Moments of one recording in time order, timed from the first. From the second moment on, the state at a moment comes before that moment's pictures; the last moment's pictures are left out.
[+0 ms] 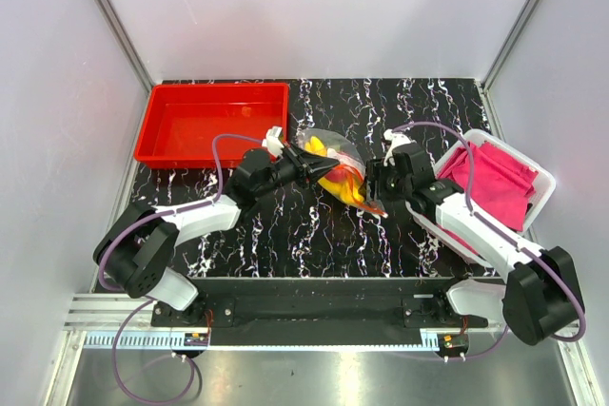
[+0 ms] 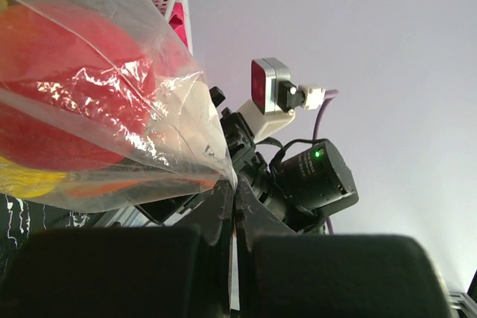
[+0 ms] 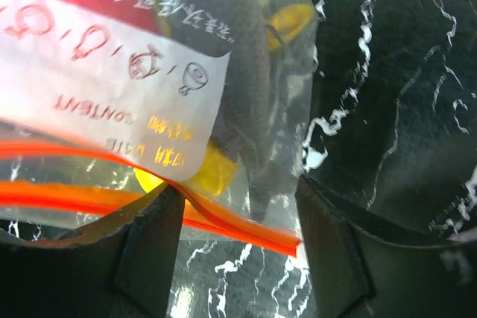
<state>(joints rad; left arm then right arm) -0.66 1.49 0.71 0.73 0.34 -1.62 0.45 1.22 0.79 -0.31 -0.07 0.35</state>
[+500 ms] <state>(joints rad) -0.66 1.49 0.73 0.72 0.34 -1.61 0.45 1.17 0.72 -0.08 -0.18 0.34</state>
